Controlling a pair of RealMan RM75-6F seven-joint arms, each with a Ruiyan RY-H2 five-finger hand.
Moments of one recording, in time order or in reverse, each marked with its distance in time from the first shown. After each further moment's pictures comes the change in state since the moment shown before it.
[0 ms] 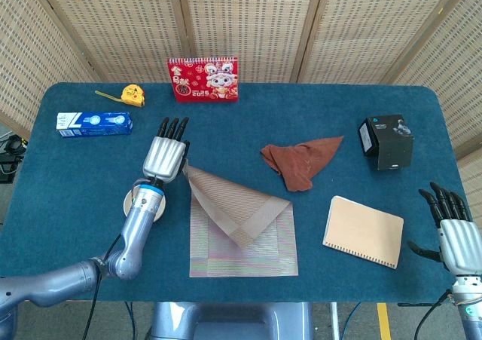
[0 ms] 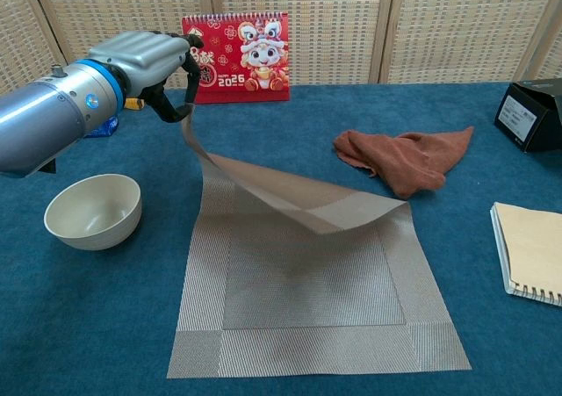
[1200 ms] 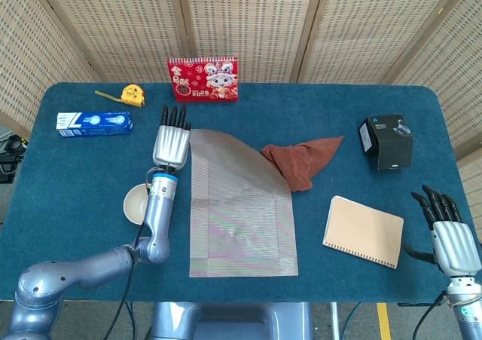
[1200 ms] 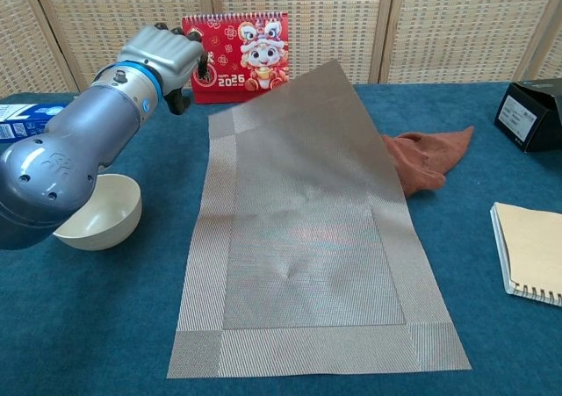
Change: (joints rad) left arm -0.202 -0.160 0.042 0.296 -0.174 0.120 0.198; right arm 0.006 -0.005 -0.014 -0.001 -0.016 -0.015 0.003
